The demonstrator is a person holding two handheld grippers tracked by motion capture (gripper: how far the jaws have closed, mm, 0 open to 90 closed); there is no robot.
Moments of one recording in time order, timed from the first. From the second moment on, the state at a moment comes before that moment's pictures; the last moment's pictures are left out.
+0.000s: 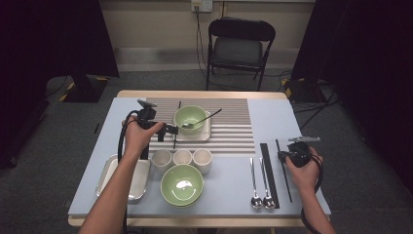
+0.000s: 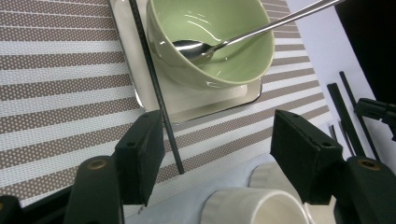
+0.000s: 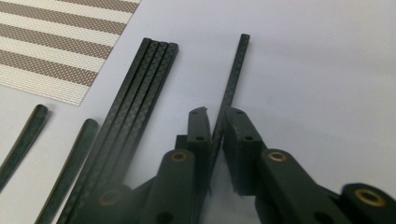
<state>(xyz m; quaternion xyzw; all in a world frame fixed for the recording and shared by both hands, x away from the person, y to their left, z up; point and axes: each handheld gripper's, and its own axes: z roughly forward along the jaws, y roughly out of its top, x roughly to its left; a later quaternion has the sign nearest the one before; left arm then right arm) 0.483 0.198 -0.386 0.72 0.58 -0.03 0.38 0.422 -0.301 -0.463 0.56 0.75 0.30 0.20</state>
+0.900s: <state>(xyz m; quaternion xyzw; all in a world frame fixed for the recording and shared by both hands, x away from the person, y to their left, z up) 0.478 0.198 -0.378 0.72 0.58 -0.02 0.38 0.407 -0.288 -0.460 0.60 0.73 0.26 0.21</state>
